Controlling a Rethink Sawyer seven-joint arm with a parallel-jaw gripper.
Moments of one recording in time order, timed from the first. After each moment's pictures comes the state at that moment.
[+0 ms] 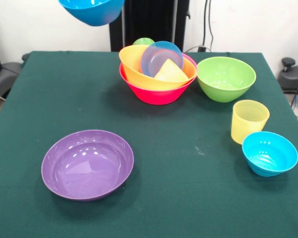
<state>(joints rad) 0.42 -0.29 -1.04 1.70 -1.65 -0.99 2.90</state>
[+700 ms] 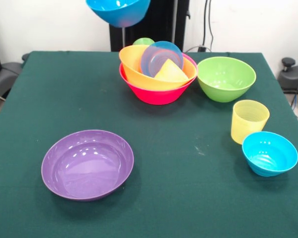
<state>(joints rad) 0.56 -0.29 -1.04 1.75 -1.60 -0.99 3.00</state>
